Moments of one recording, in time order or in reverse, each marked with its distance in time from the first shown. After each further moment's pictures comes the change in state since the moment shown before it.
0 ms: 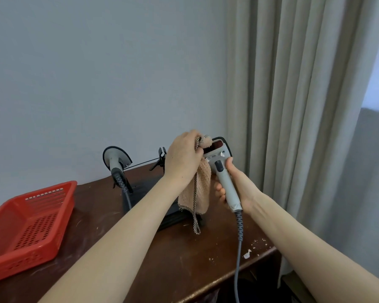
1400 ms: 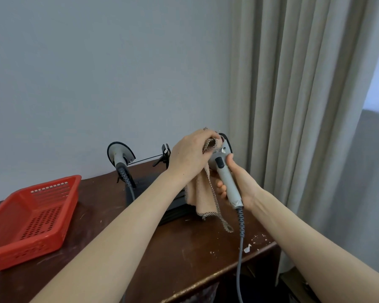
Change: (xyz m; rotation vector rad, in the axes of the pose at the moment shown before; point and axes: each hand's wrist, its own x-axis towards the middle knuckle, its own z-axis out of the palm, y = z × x) left_hand -0.007 0.008 -0.011 0.004 -0.088 0.128; right_hand -0.008 -0.002 0.008 -0.005 -0.013 0.013
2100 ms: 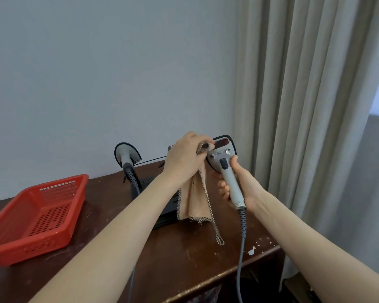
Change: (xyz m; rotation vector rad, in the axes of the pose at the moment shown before) left_hand -0.008 -0.014 -0.014 -0.031 -0.036 -0.083; right_hand 0.001 0.001 0.004 0.060 -0.016 0.033
